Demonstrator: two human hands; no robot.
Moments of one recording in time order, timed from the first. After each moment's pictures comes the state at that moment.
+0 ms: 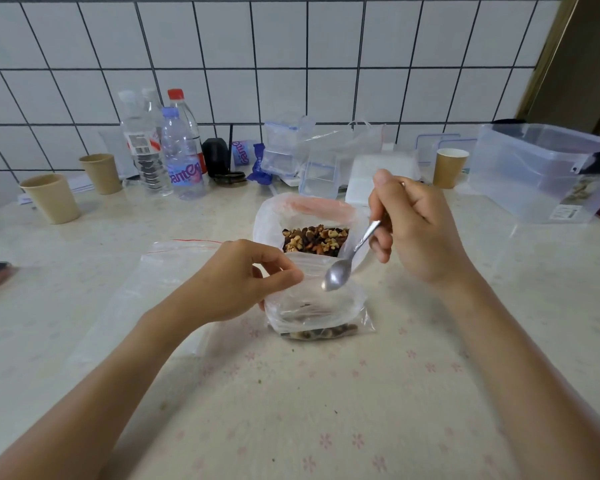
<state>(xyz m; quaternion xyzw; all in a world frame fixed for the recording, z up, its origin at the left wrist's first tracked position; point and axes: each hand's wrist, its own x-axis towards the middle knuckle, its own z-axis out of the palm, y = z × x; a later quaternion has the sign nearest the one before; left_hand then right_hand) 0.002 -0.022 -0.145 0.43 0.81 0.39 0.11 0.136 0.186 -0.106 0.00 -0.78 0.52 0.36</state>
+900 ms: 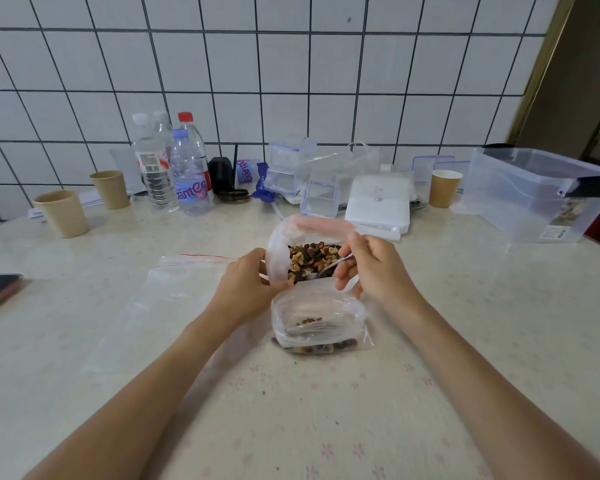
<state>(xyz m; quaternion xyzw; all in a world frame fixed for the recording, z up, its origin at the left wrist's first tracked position) -0.020 0.003 -0.173 0.28 0.88 0.38 0.01 0.103 0.179 -0.150 -0.18 -0.78 0.54 0.25</state>
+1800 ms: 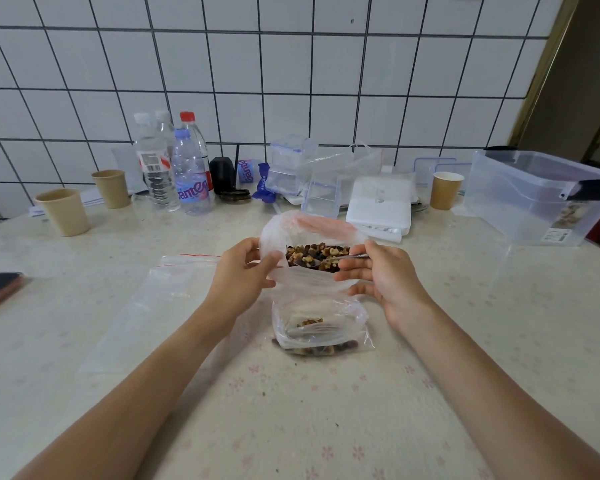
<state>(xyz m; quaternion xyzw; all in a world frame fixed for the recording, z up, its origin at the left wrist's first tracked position) -0.019 0.004 -0.166 0.22 0.76 0.61 0.05 0.102 0.182 -0.149 -0.25 -0.61 0.71 0.24</state>
